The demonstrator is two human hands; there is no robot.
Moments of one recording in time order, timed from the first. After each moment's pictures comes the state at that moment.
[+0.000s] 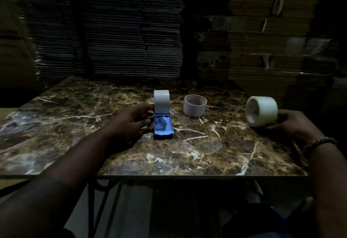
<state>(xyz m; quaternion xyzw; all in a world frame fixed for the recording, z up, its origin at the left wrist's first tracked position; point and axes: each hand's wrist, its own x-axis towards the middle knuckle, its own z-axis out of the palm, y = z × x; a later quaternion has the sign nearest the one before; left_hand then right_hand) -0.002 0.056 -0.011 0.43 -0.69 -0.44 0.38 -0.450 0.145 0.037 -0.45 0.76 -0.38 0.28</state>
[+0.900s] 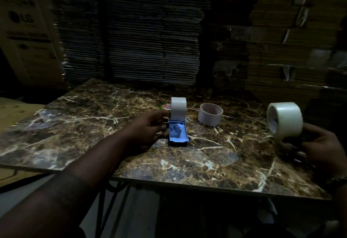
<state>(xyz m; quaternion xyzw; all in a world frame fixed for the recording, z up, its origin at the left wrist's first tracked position) 0.000 0.047 -0.013 0.43 -0.70 -0.43 0.37 -0.444 0.161 0.012 -0.46 0.62 -0.57 0.28</state>
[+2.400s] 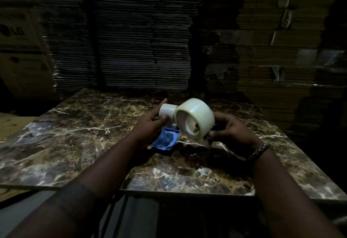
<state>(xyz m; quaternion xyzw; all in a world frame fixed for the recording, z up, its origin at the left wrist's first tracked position) -0.044 0.021 -0.015 0.36 -0.59 -0.52 0.50 -0.314 0.084 0.015 -0.62 0.30 -0.48 0.54</state>
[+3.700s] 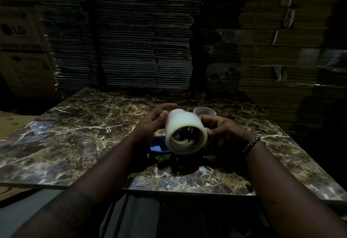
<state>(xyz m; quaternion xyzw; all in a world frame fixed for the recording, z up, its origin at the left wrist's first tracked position) -0.039 0.048 -0.001 0.33 -0.65 -0.48 0.48 -0.303 0.064 0.012 -0.58 0.27 -0.35 0.69</state>
